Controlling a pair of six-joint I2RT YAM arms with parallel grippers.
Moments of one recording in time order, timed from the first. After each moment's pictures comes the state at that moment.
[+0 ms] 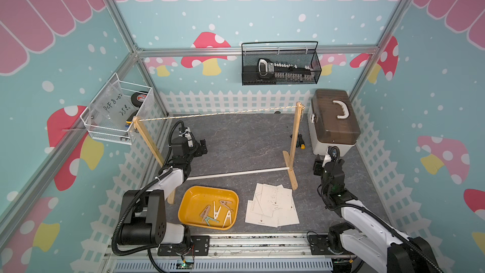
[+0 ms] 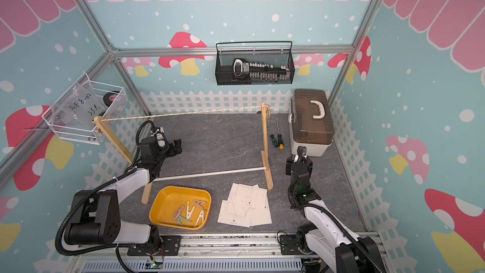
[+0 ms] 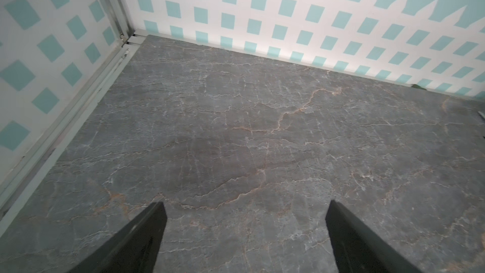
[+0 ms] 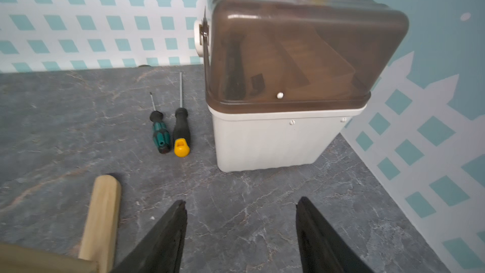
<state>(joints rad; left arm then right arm) 0.03 1.42 0.67 0.28 0.00 -0.17 0.25 1.00 0.29 0.38 0.52 0.04</state>
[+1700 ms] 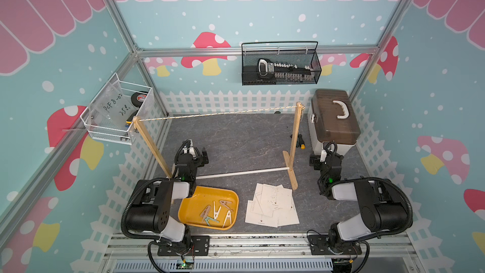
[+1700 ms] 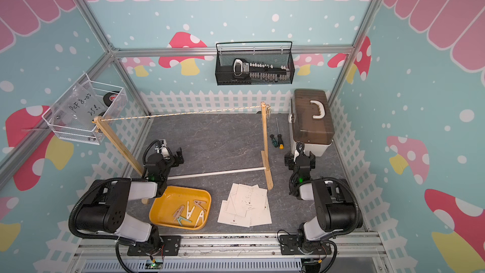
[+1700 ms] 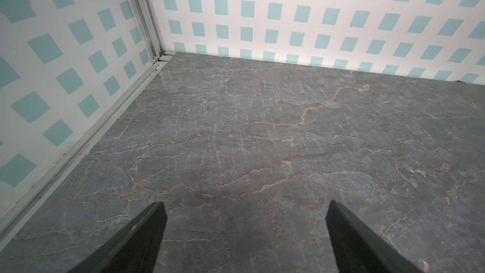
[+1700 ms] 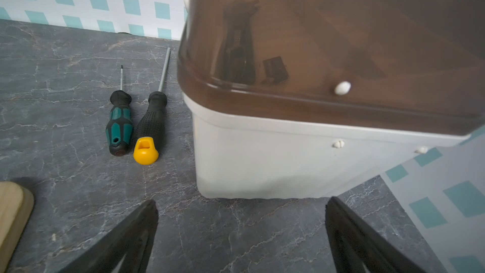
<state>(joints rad) -0.03 1.53 0.39 0.83 -0.15 -0.10 0.05 1.52 0.34 0.86 0.27 -0.11</state>
